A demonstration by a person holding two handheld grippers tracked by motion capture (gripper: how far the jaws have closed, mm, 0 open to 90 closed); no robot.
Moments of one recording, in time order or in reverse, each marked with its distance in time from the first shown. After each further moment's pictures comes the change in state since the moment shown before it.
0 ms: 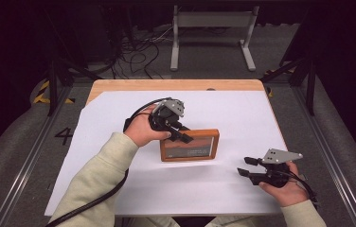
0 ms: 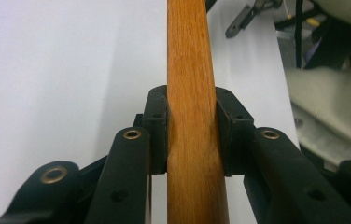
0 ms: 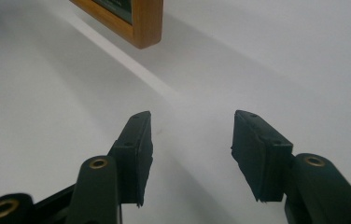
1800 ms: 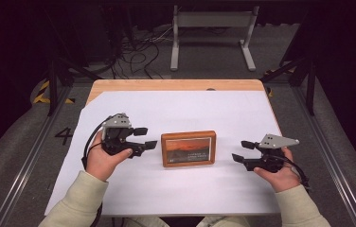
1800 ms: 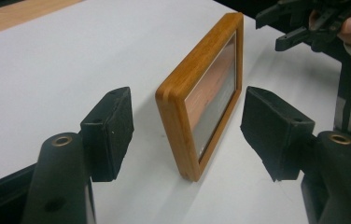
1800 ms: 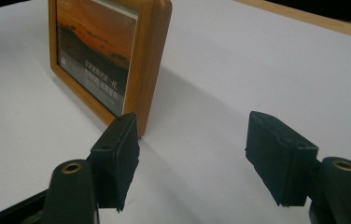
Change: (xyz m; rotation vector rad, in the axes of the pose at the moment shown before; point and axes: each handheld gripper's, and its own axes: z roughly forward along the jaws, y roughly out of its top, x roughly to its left) left arm -0.074 -0.115 -0.059 -0.370 0.419 -0.408; right arm -0.021 0.030 0.016 -0.111 -0.004 0.005
